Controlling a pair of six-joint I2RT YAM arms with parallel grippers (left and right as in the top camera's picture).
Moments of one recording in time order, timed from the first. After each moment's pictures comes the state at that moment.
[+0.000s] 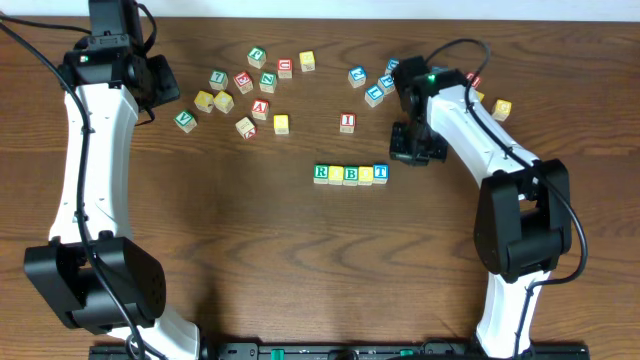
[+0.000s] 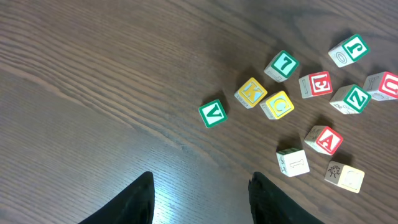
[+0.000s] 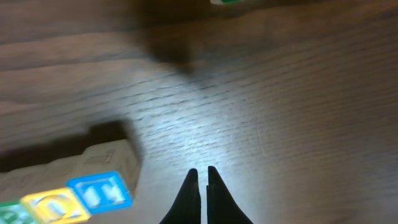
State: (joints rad) left arm 0.11 1.80 1.74 -1.01 -0.11 -0.27; right arm 0.30 2.10 1.64 -1.13 0.04 0.51
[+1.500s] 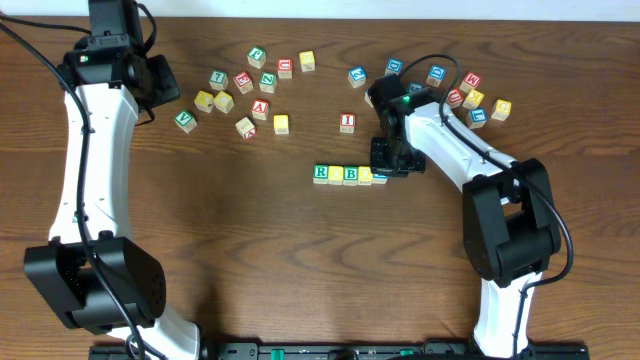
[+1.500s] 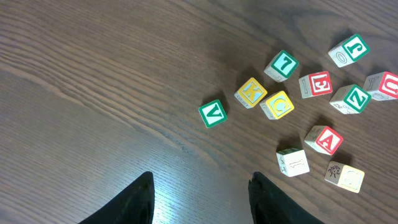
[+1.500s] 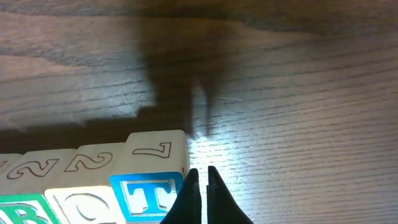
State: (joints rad) left arm 0.11 1.80 1.74 -1.01 -0.11 -0.27; right arm 0.39 2.10 1.55 -1.01 0.00 0.49
